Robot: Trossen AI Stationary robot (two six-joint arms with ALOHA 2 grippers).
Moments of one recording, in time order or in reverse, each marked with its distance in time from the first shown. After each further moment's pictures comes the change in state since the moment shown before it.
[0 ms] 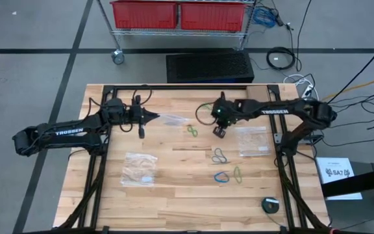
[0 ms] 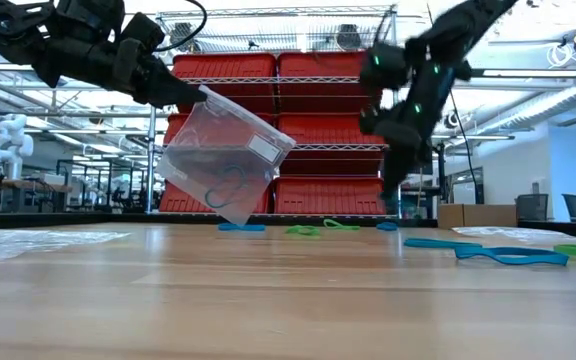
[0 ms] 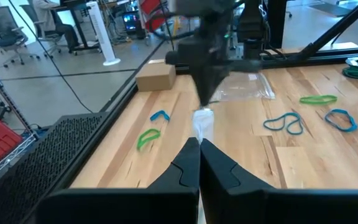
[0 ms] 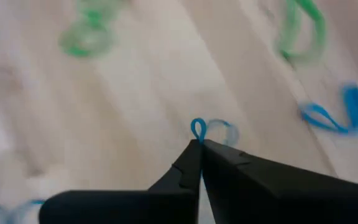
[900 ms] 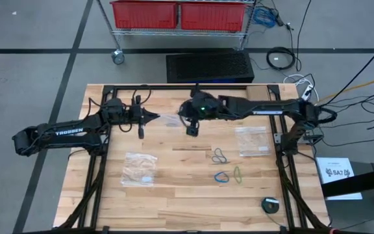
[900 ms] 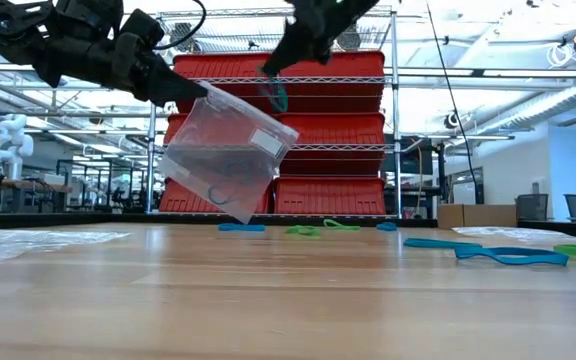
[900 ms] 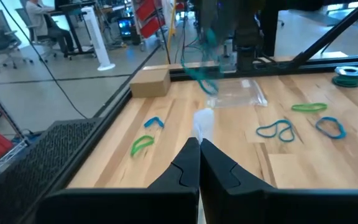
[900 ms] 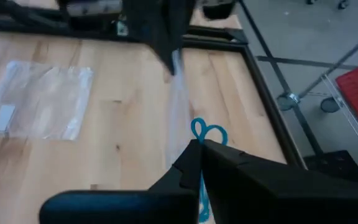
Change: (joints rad) left arm 0.000 0.000 0.000 0.023 0.029 -0.021; right arm 0.211 0.166 0.555 0.134 0.094 -0.301
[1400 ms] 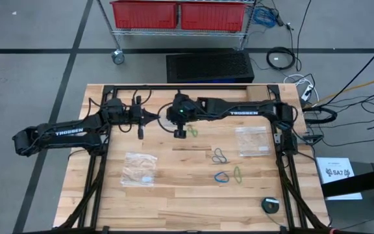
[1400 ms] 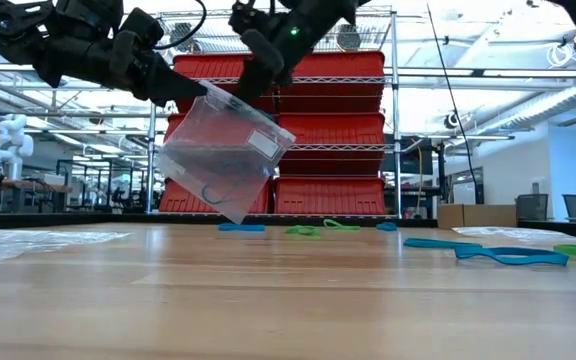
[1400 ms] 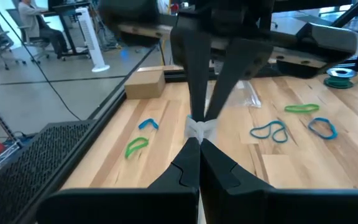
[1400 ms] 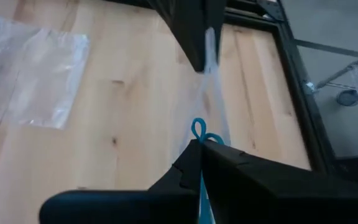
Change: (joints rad) left arm 0.000 0.000 0.000 0.001 0.024 -0.006; right arm -0.009 0.275 0.268 -0.122 -0.036 -0.068
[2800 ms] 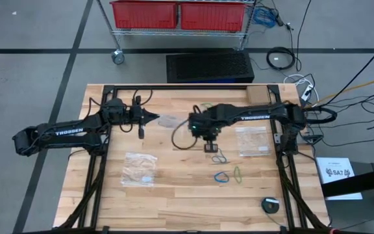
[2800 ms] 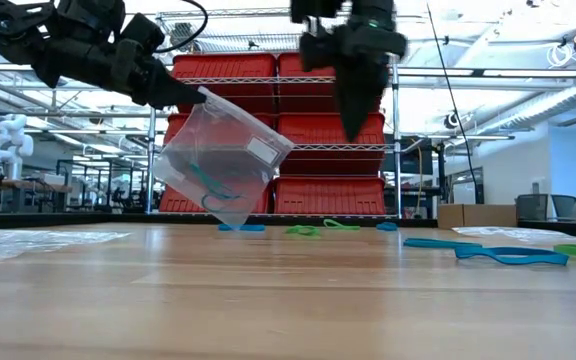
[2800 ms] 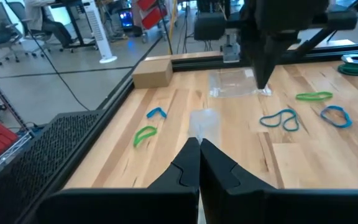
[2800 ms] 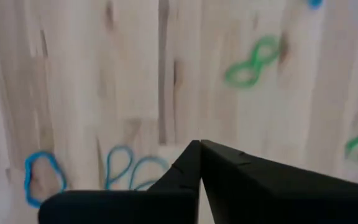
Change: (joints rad) left arm 0.000 0.000 0.000 -0.039 -0.042 0.028; right arm 0.080 -0.133 -0.143 -0.638 -0.077 0.177
